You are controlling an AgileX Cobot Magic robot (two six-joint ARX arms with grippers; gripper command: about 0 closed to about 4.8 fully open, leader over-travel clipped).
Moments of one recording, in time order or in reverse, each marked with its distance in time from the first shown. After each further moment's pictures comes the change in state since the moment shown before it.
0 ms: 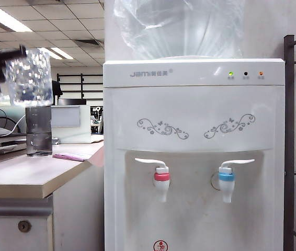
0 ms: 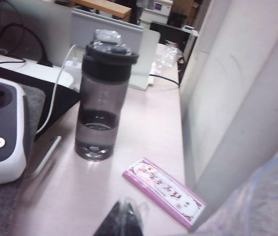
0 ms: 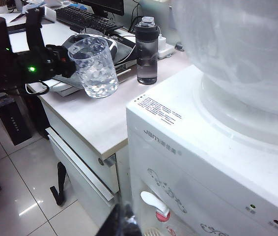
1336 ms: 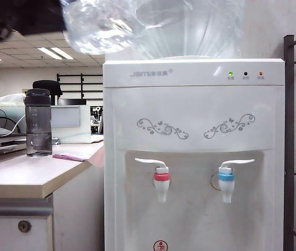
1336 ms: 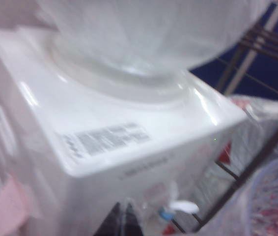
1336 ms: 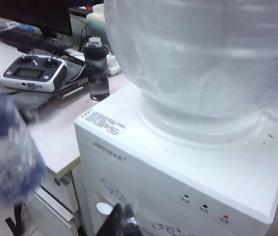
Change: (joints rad) left arm -0.446 -0.360 -0.002 -0.394 0.354 -0.026; right arm 0.000 -0.098 0.002 -0.033 0.190 0.000
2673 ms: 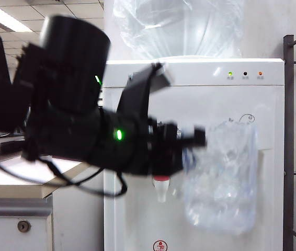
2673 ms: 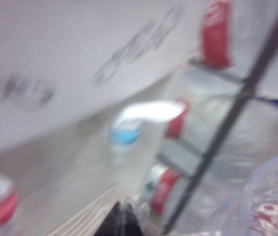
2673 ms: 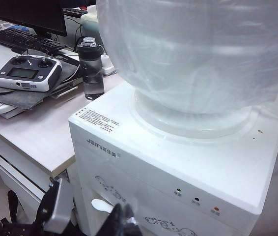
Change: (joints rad) left arm -0.389 0.941 -0.002 0.818 -0.299 0.090; right arm 0.000 -0.028 0.000 -0.028 0.019 0.000
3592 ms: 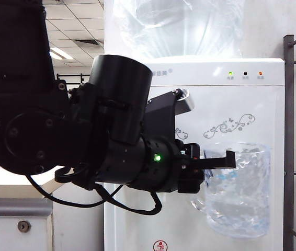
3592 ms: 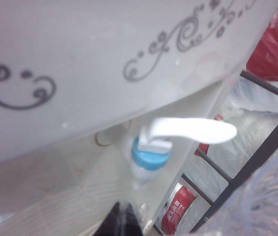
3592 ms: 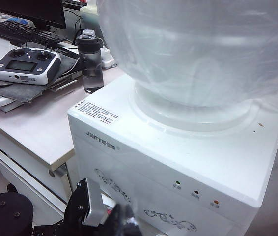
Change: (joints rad) left arm -0.024 0.192 0.178 0.022 -0.135 -0.072; right arm 0.000 0.000 0.000 -0.024 0.000 0.000
